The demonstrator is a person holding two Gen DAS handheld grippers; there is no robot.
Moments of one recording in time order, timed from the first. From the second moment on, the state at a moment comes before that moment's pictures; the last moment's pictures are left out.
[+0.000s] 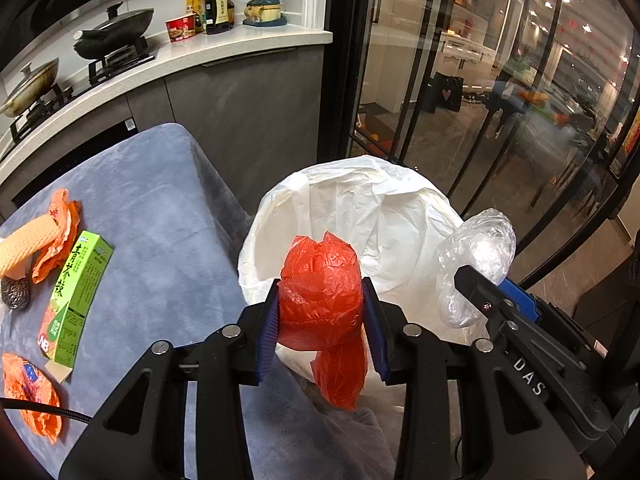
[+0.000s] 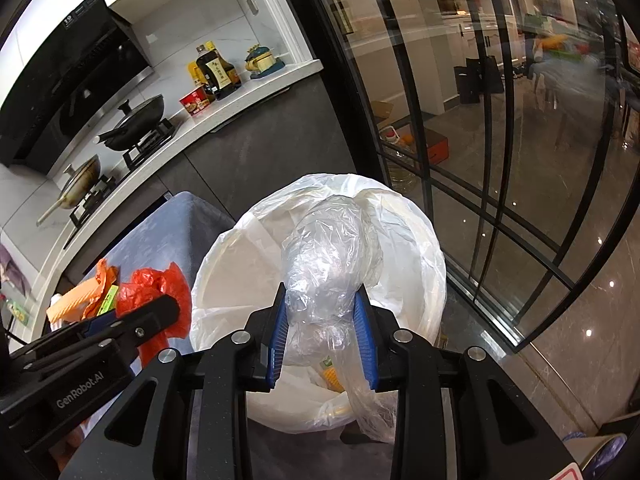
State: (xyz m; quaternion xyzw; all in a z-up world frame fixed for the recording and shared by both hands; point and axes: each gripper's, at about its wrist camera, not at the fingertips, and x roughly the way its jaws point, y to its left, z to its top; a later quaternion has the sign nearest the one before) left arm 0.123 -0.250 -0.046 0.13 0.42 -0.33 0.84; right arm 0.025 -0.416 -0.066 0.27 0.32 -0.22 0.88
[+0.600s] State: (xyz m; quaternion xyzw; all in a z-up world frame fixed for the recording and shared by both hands) left arm 0.128 -0.252 -0.042 0.12 0.41 -0.32 0.84; right arm 0.026 -0.420 -0.061 0.27 0.31 -0.22 0.88
